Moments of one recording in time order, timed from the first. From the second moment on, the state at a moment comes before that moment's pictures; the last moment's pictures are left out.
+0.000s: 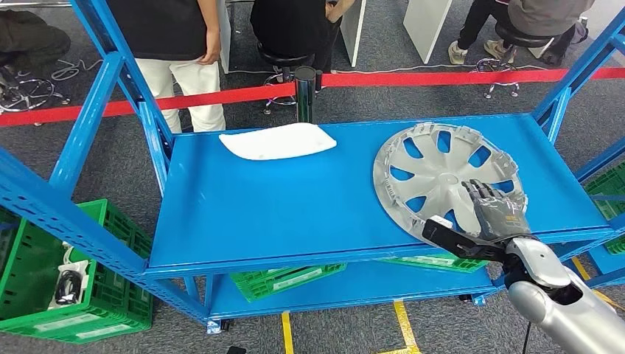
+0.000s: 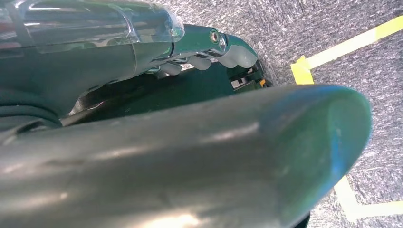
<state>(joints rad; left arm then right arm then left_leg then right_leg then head) -0.15 -0.06 -1.16 -0.20 0.83 0.07 0.11 -0.13 -0.84 0.48 -1.58 0.66 0.01 0.54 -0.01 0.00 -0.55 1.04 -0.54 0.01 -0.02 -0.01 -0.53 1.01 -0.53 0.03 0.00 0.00</state>
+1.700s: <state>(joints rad) -0.15 -0.05 -1.18 -0.20 0.81 0.07 0.12 -0.12 -0.84 0.48 -1.51 0.37 0.10 0.54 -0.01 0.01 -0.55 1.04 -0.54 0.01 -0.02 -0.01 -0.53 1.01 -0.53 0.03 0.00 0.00</state>
